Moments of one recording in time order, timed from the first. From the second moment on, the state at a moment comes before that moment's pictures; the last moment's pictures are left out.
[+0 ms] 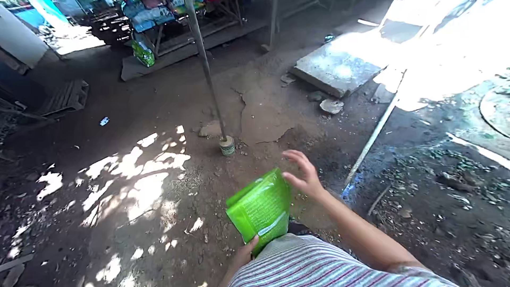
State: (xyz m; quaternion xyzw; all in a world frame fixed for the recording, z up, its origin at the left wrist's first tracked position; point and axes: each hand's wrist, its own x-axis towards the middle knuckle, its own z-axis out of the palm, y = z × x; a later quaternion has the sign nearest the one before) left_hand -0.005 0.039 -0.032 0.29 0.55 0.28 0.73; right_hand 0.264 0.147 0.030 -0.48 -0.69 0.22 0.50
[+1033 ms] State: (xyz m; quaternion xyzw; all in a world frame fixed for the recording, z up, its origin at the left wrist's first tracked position) left_hand 0.233 0.885 -0.061 0.61 0.46 0.17 0.63; right_hand 0.527 0.795 -0.039 -0.53 -0.50 0.49 0.49
